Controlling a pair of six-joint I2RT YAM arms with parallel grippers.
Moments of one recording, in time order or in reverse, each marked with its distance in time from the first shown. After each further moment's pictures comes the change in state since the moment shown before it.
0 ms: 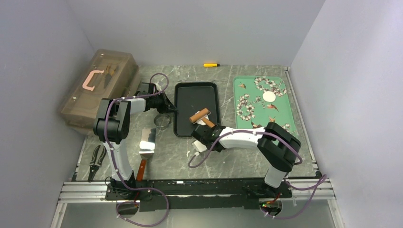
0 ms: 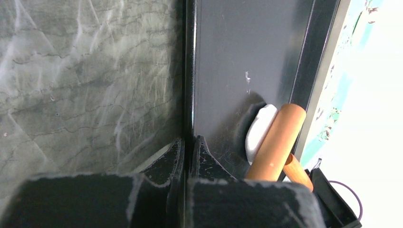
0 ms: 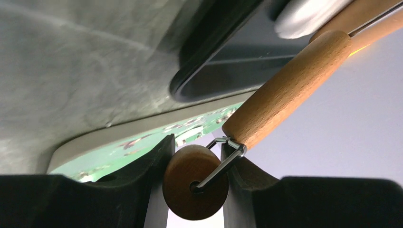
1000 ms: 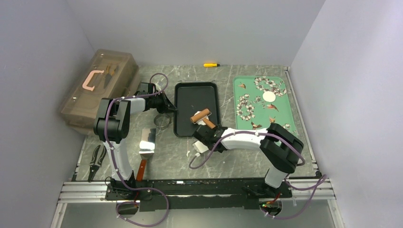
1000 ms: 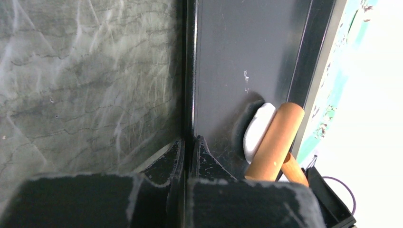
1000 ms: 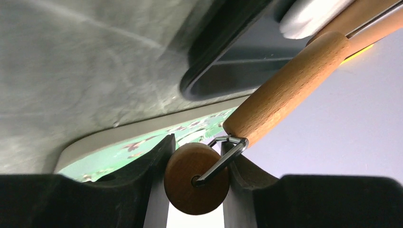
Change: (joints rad) left arm 0.008 0.010 0.007 -0.005 0.024 -0.003; right arm -0.020 0.005 -0.008 0.061 -0.035 -0.030
